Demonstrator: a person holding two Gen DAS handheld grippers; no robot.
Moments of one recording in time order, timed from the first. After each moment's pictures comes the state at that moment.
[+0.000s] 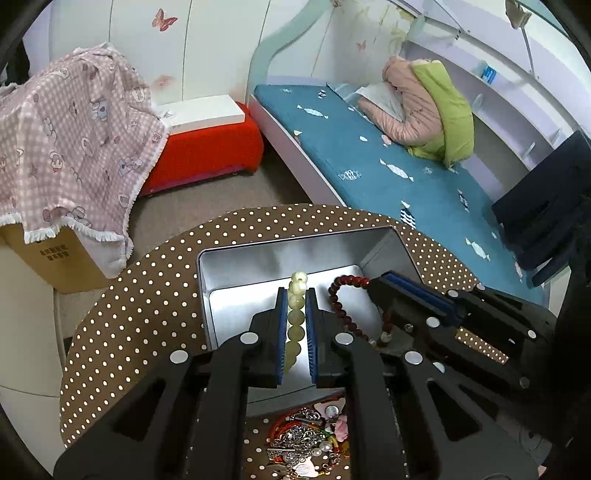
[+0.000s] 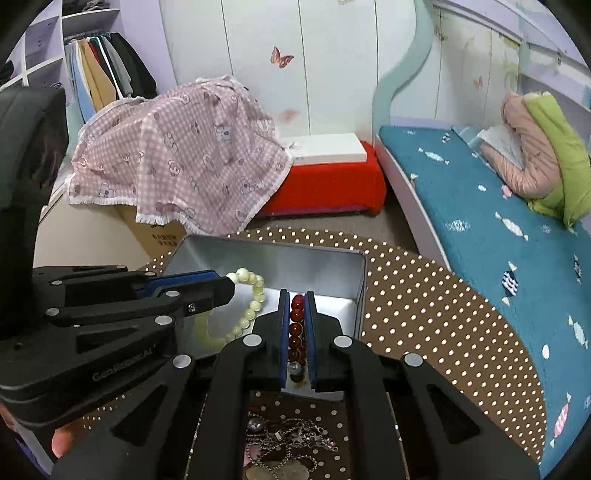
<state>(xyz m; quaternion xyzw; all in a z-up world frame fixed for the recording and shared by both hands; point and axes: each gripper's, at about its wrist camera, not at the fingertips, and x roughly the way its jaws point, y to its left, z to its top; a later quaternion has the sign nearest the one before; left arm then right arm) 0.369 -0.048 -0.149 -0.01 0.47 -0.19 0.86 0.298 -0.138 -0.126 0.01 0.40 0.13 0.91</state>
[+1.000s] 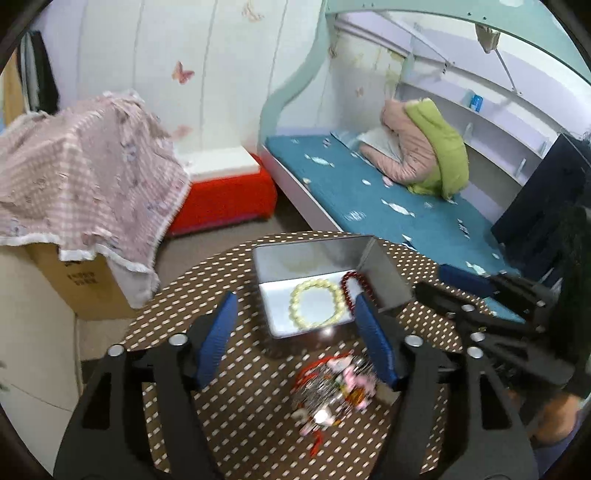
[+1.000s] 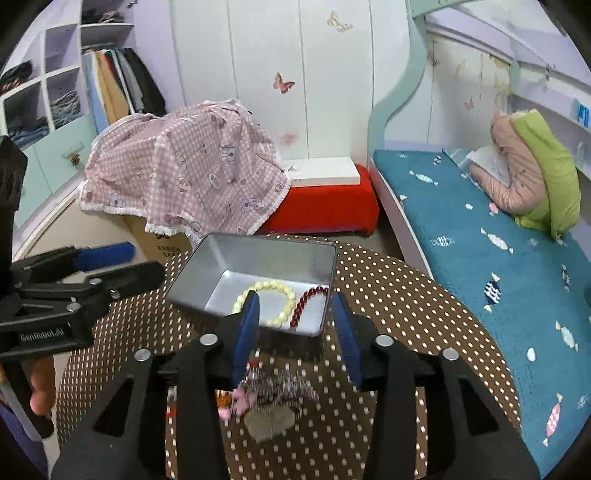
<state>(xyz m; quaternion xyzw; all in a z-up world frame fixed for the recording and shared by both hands) 0.272 -0.006 -0.100 0.00 0.37 -0.17 0.92 0.227 -0.165 -0.095 -0.01 0.35 0.13 0.93</state>
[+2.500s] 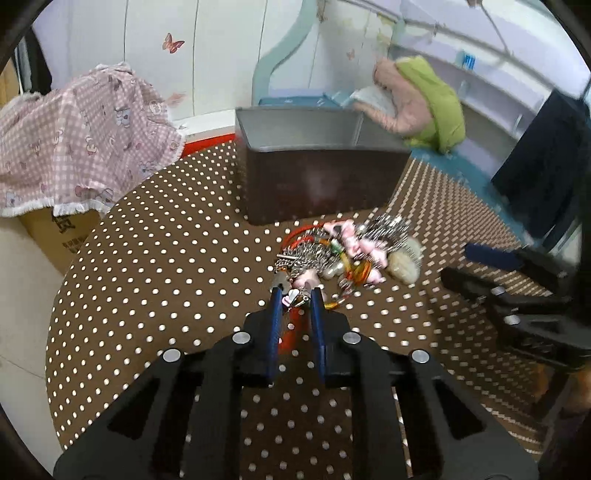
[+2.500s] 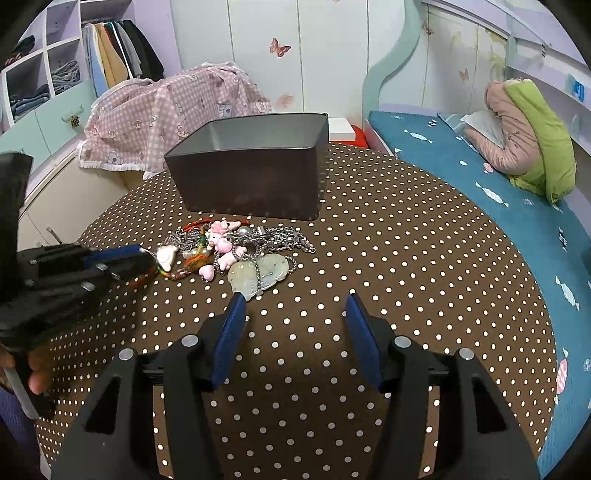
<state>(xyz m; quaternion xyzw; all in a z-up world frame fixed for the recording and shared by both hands) 0.206 -0.011 -0.184 0.01 0.41 -0.19 0.89 0.161 -0.176 -0.170 -0.01 0.40 0.12 0.91</state>
